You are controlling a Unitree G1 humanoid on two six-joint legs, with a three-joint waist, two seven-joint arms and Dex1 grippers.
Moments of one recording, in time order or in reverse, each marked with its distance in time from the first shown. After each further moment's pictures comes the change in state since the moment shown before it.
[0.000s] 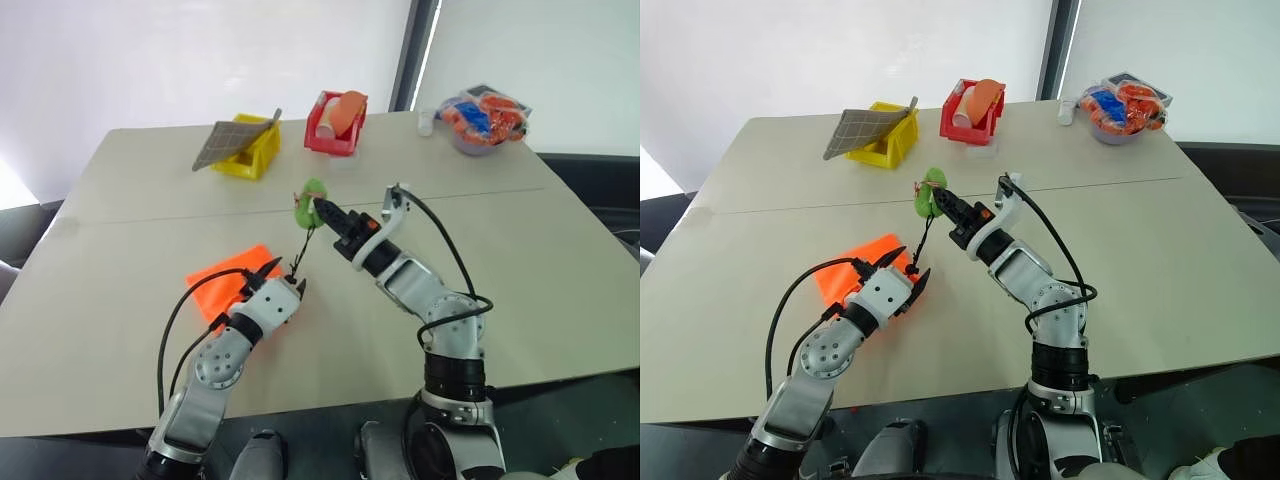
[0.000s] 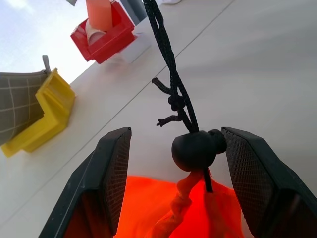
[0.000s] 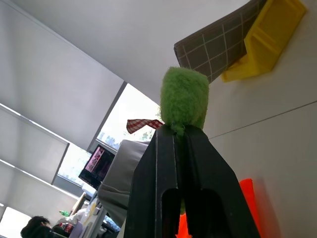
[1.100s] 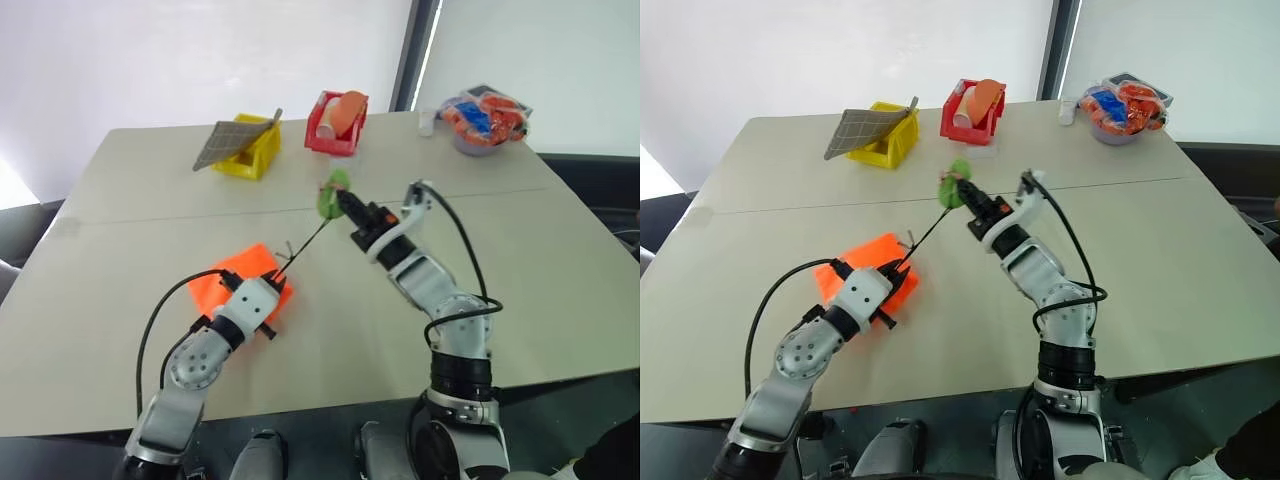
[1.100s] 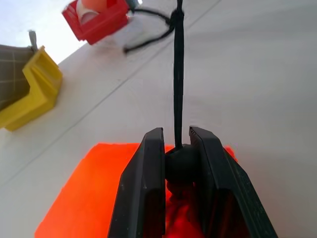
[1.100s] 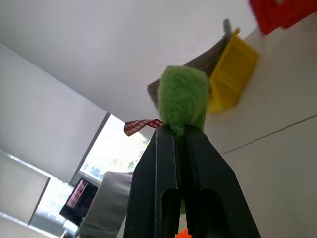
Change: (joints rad) left arm 0.067 0.127 0.102 0.000 -0.159 -0.044 -0.121; right arm -0.002 -0.030 -0.111 0.049 -0.010 -0.140 -0.053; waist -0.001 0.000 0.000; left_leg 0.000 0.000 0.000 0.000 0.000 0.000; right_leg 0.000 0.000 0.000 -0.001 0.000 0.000
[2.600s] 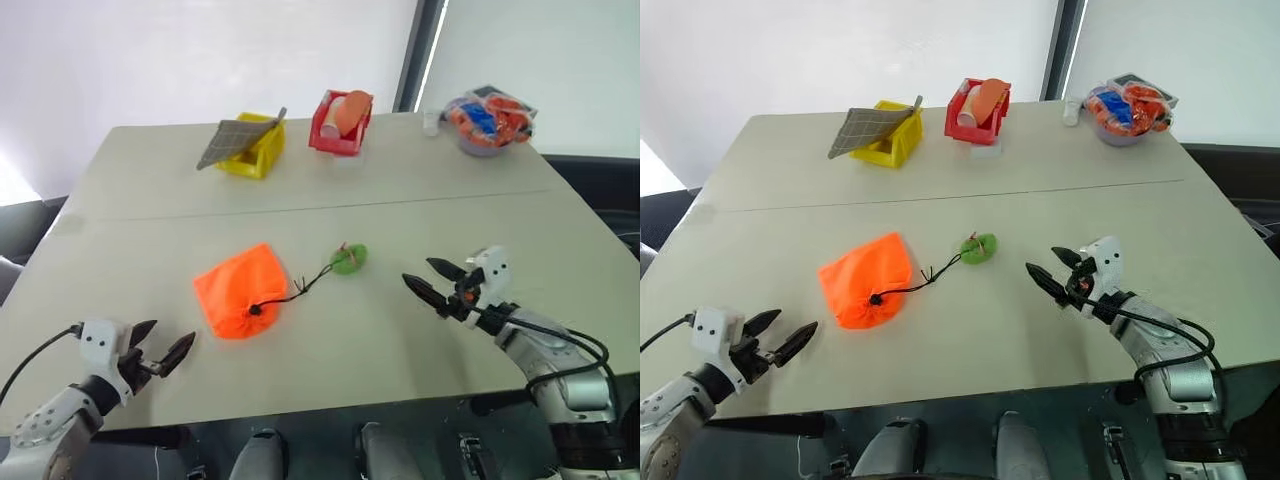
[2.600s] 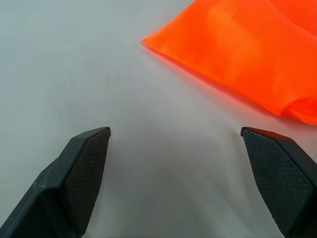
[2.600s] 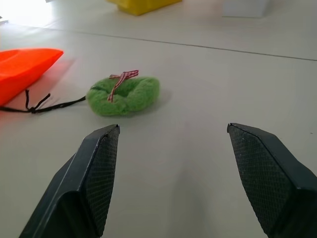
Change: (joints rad) left arm 0.295 0.135 0.525 0.093 -0.616 0.212 -0.196; right arm 0.434 -0.631 0.170 -0.004 -0.546 -0.397 0.696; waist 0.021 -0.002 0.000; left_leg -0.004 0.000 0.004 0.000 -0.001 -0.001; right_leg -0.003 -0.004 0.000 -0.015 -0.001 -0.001
